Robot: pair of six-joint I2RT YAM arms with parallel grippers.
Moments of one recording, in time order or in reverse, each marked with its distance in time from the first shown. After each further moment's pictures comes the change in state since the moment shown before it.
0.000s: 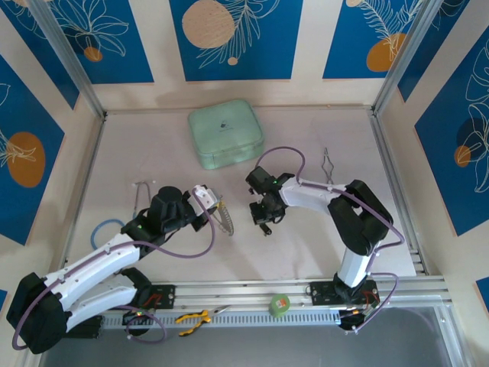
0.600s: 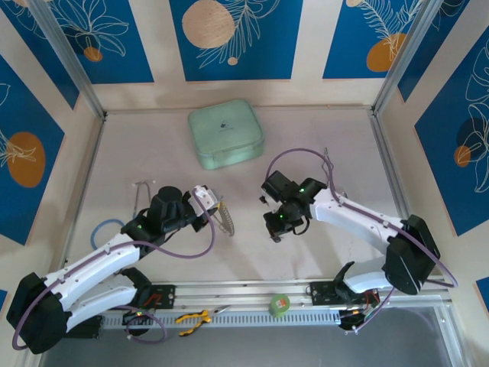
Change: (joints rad) left arm 0.002 -0.001 0.000 -0.001 0.023 0.001; right arm 0.062 -0.376 -0.068 -0.327 -0.055 -0.032
